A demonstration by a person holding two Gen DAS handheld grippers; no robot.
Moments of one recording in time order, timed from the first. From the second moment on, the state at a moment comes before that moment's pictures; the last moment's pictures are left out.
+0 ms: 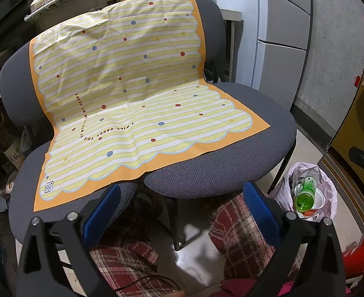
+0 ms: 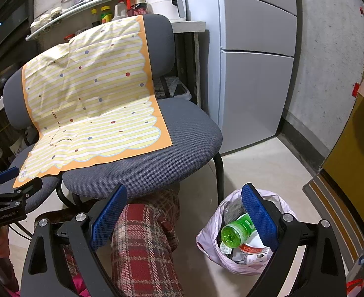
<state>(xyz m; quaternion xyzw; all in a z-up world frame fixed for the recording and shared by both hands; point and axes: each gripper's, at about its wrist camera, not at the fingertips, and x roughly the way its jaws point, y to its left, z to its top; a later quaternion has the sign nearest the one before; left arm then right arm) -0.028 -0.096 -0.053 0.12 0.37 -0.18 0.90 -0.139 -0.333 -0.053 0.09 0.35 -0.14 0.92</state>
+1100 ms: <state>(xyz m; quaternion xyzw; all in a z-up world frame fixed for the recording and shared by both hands) -0.028 -0.096 -0.055 0.12 0.37 -0.18 0.90 -0.139 -0.335 -0.054 0.09 0.35 -0.14 0.92</state>
